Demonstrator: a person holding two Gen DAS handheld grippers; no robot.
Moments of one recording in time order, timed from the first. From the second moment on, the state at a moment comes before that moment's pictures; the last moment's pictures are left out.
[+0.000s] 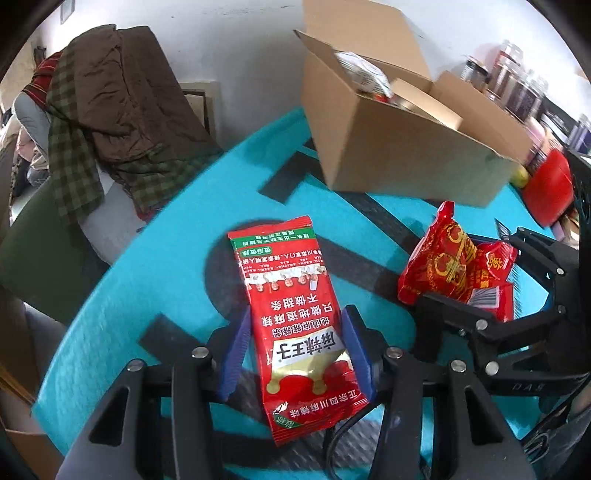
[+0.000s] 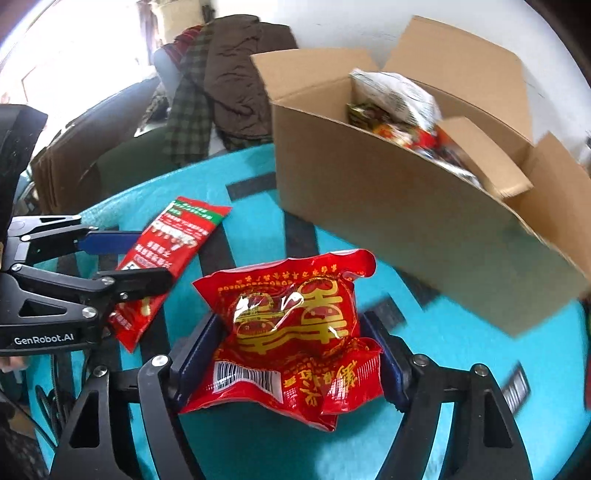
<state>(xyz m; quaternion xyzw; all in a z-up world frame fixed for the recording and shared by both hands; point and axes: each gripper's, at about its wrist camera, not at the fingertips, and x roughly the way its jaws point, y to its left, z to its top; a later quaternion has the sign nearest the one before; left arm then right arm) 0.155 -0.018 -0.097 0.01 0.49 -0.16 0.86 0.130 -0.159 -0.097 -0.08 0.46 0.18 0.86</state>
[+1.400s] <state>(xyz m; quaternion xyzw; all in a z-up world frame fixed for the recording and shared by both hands) 0.068 -0.088 -0.099 0.08 0.46 -0.23 0.85 0.010 -0.200 -0.104 -0.04 0.50 0.08 0.86</state>
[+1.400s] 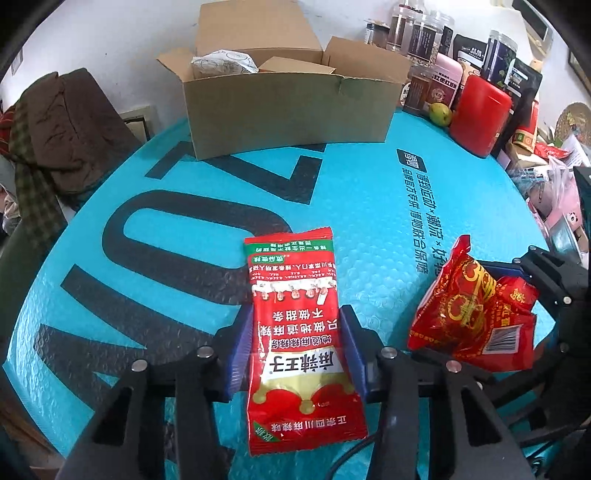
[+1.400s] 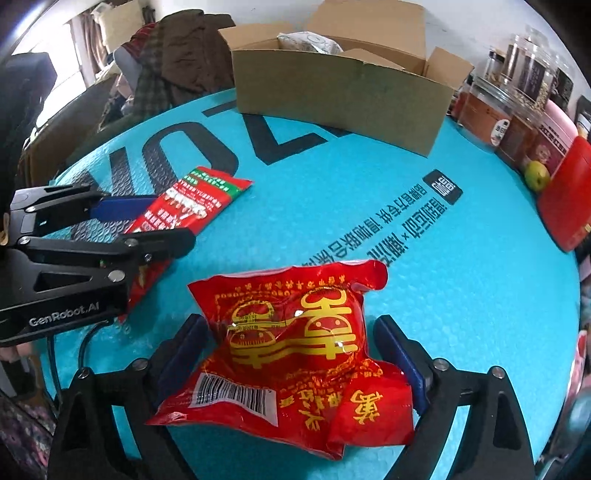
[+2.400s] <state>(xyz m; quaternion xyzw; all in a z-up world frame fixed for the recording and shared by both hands) 0.068 -0.091 -0.098 0.09 0.46 -0.23 0.85 0.002 -0.207 -0.100 -0.02 0.46 0.06 0.88</state>
